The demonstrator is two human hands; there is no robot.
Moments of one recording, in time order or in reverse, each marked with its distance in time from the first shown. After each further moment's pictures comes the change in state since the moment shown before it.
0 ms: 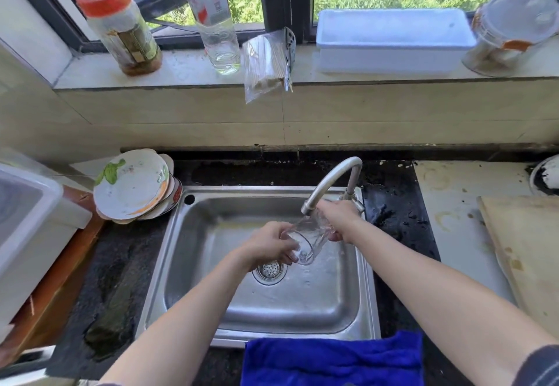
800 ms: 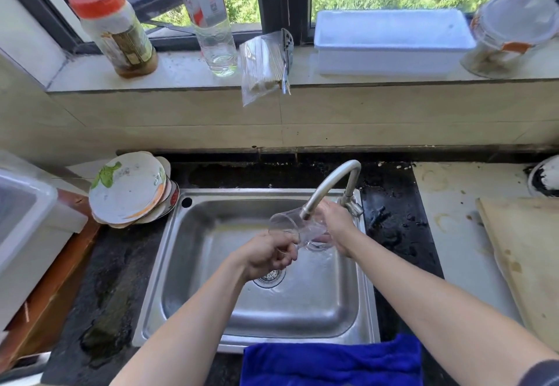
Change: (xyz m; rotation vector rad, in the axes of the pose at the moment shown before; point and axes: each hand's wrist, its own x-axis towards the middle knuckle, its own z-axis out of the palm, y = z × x) left_hand 0.007 -0.007 0.003 -0.470 -0.030 -0.111; right_hand -0.001 0.010 0.009 0.284 -0.086 -0.113
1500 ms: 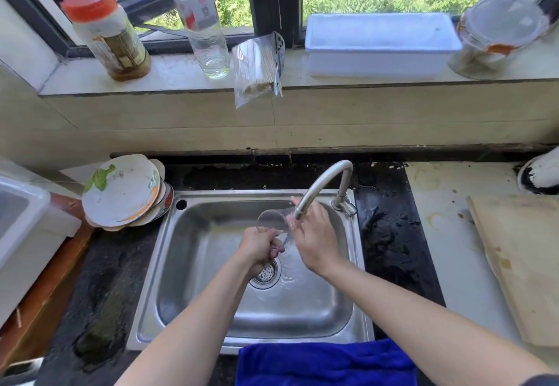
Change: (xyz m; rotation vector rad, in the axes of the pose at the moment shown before) left_hand 0.016 -0.007 0.005 0.007 0.433 0.072; right_hand -0.036 0.019 0.023 -0.702 0.140 -0.752
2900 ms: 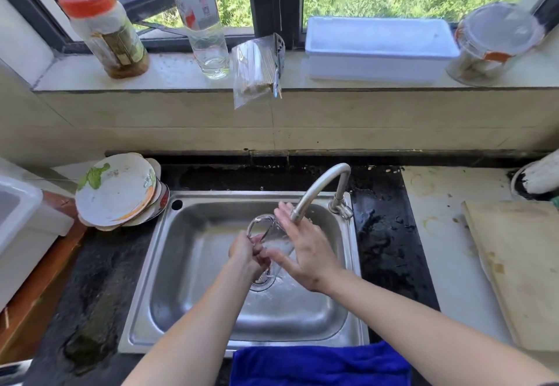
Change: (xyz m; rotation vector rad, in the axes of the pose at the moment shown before) left_hand 0.015 -0.005 -0.005 -0.537 0.241 -0.344; right_hand -0.021 -0.015 -0.015 -0.114 -0.221 -0.223
